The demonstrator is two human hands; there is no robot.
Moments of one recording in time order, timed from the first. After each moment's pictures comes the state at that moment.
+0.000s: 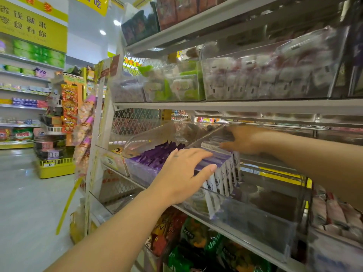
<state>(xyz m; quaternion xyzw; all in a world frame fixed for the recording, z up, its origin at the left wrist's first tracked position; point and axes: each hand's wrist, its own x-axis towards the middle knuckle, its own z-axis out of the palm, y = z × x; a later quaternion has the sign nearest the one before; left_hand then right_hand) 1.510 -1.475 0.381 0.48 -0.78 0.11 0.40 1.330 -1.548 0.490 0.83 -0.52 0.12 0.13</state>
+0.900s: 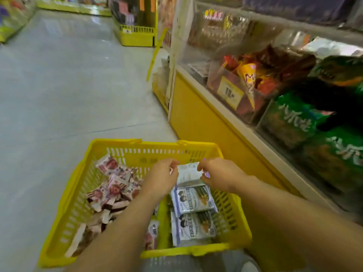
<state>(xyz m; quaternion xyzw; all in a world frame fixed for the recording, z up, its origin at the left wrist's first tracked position) 1.631 -1.302 -0.047 0.79 -0.43 -0.19 0.38 1.488 -1.422 0.018 0.96 -0.25 -0.14 -0.02</state>
